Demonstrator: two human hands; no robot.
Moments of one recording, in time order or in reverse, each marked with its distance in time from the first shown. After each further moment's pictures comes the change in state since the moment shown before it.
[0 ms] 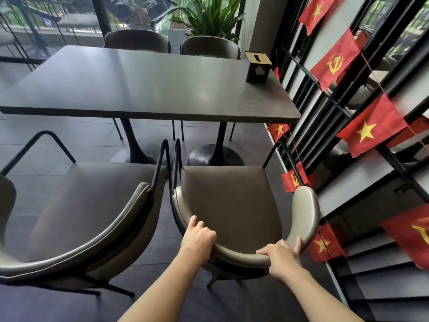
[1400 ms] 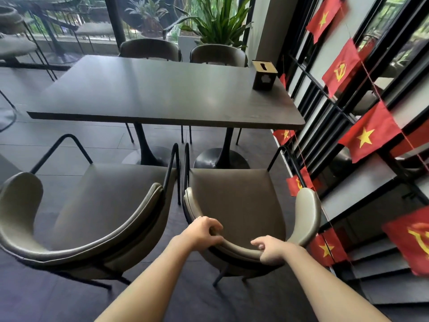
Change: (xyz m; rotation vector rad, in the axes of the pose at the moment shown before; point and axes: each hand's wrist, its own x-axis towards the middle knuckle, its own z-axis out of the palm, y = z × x) left_hand -0.023 -0.025 -0.032 -0.768 -0.003 -0.047; right_hand 0.010 -0.018 -0.036 0.261 -0.430 -0.082
